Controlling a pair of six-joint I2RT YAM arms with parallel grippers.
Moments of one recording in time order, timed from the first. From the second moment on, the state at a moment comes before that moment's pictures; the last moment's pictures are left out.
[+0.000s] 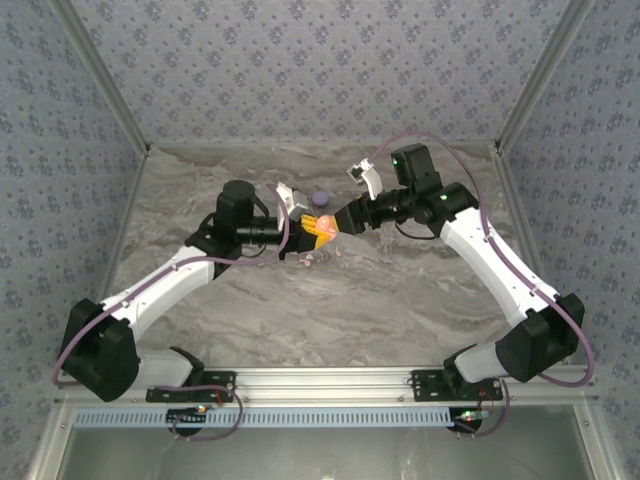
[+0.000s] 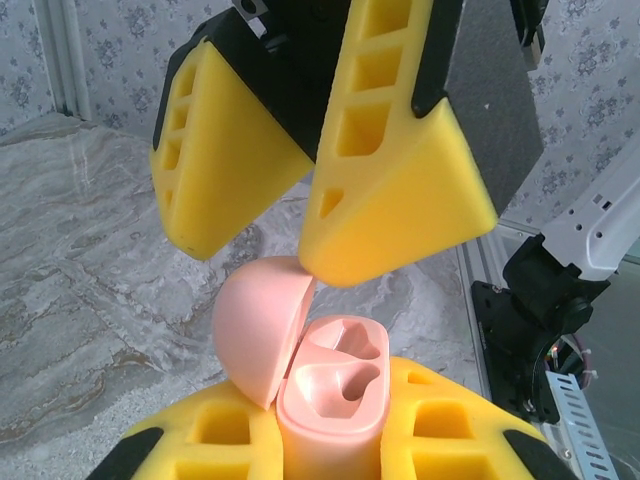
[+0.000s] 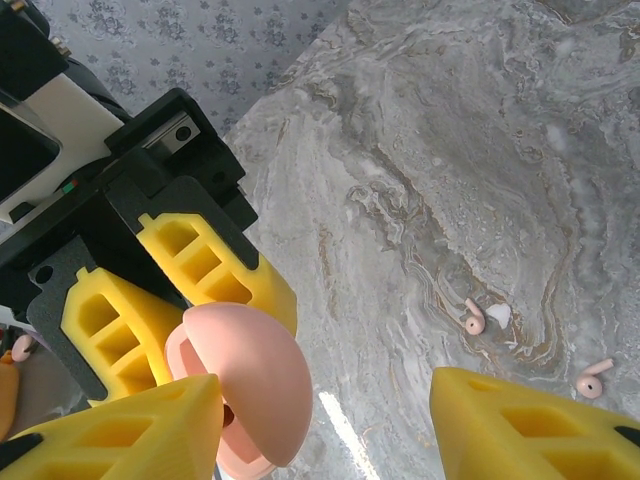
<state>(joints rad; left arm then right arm) -0.57 1.31 0.93 0.08 0.90 0.01 0.47 1.41 1.40 -0.73 -0.73 0.04</state>
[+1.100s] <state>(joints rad) -0.57 1.32 0.93 0.09 0.89 -0.01 0.51 1.43 1.40 -0.76 -0.79 -0.02</state>
